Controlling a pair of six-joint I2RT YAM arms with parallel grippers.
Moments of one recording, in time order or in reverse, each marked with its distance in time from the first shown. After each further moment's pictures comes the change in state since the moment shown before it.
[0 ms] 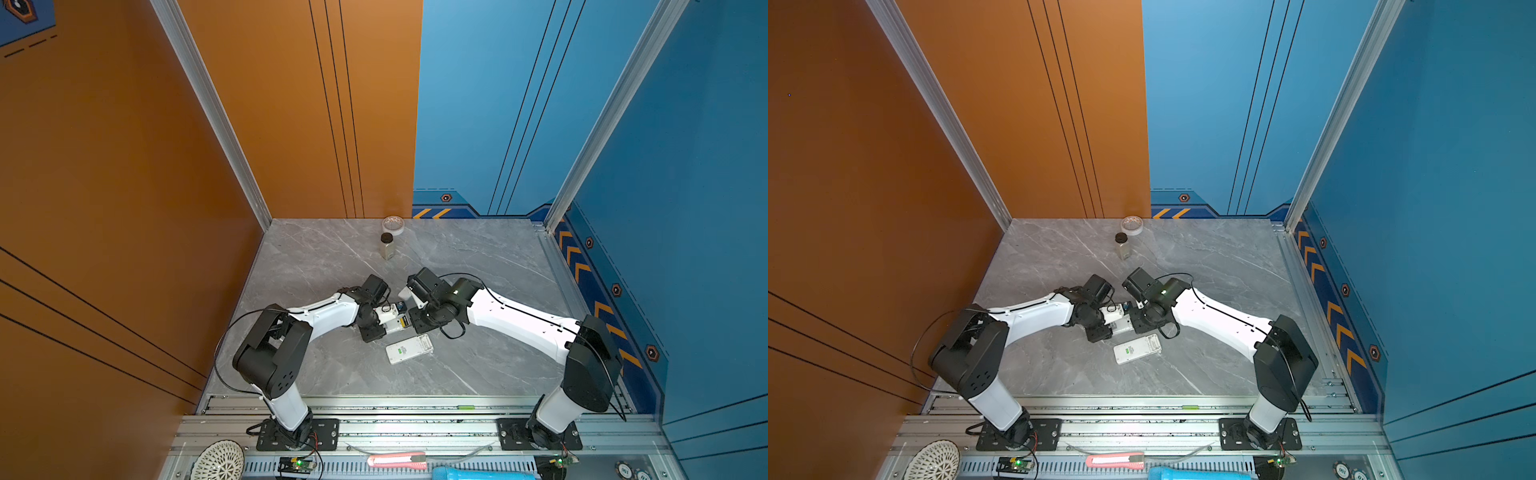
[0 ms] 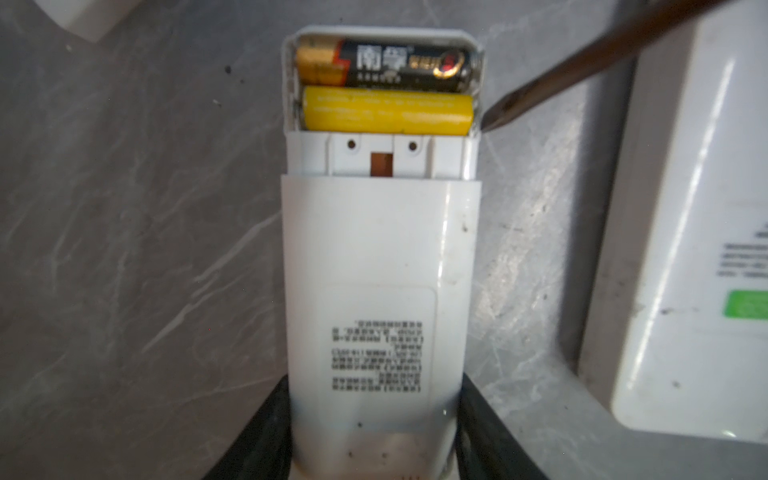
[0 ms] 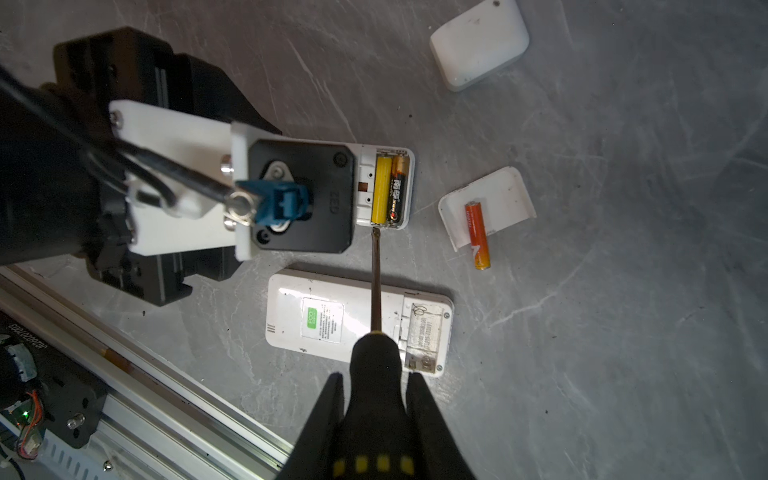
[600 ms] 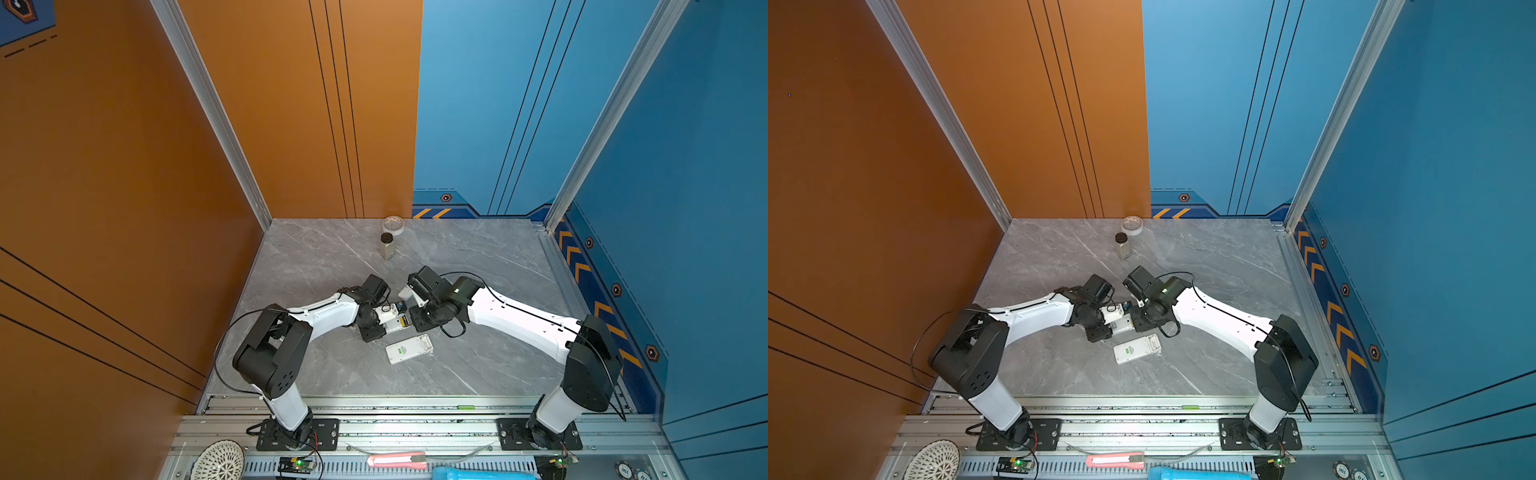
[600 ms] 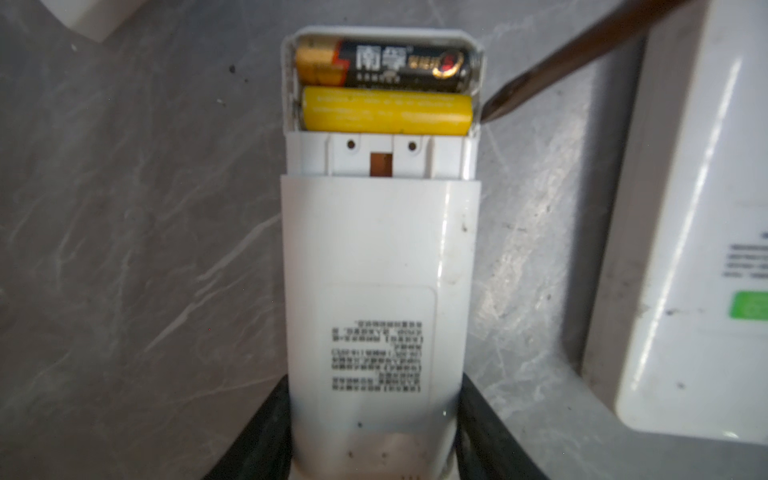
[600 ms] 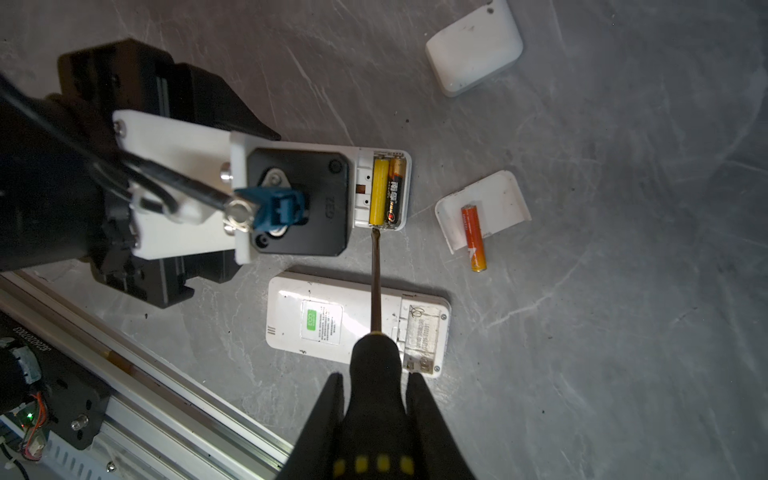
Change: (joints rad) left arm 0.000 0.000 0.000 0.001 -0.003 0.000; right arm -0.010 -0.007 0.010 -0.007 -0.001 -0.007
